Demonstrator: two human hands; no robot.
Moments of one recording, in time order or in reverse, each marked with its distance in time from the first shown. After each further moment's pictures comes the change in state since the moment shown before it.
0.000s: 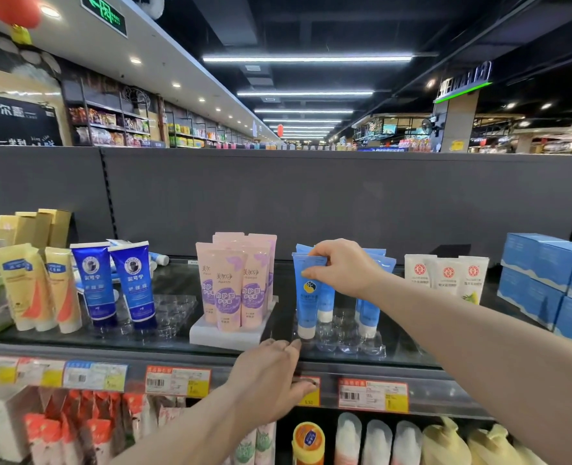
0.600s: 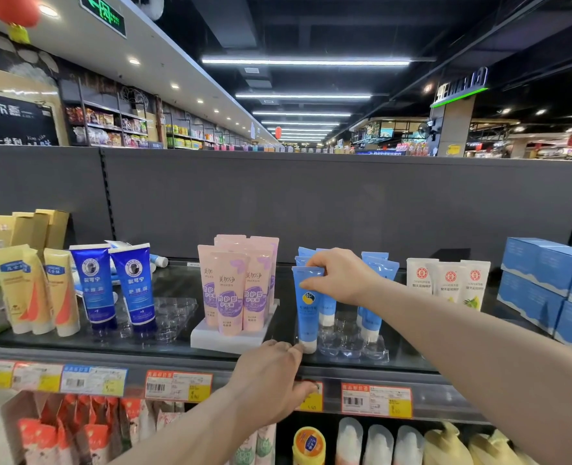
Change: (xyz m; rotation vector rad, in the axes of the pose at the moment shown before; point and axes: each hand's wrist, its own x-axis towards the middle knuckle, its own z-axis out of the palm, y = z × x) left_hand 0.003 -0.004 -0.001 0.021 0.001 -0.003; right_hand 0.004 -0.004 0.010 -0.109 -0.071 0.041
